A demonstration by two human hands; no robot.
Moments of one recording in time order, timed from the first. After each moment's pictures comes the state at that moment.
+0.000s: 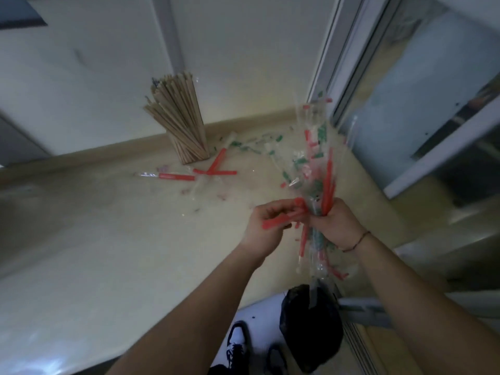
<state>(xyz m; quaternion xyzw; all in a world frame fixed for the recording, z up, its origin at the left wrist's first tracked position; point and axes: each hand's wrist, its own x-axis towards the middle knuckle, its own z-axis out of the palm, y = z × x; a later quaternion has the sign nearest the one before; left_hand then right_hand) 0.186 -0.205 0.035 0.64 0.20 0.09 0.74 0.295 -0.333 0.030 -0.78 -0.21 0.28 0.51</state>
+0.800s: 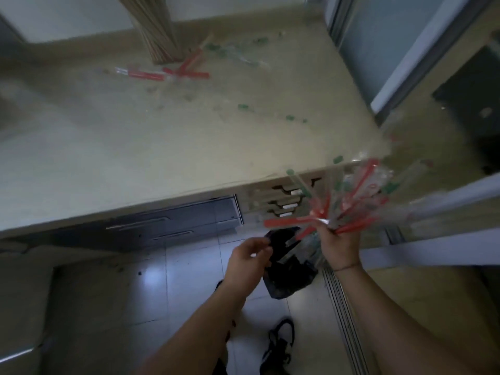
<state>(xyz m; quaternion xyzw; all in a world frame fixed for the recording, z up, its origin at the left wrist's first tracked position) 0.050 -0.434 -0.085 0.56 0.48 -0.03 0.68 0.201 -0.551 -0.111 -0.78 -0.12 0.16 0.59</state>
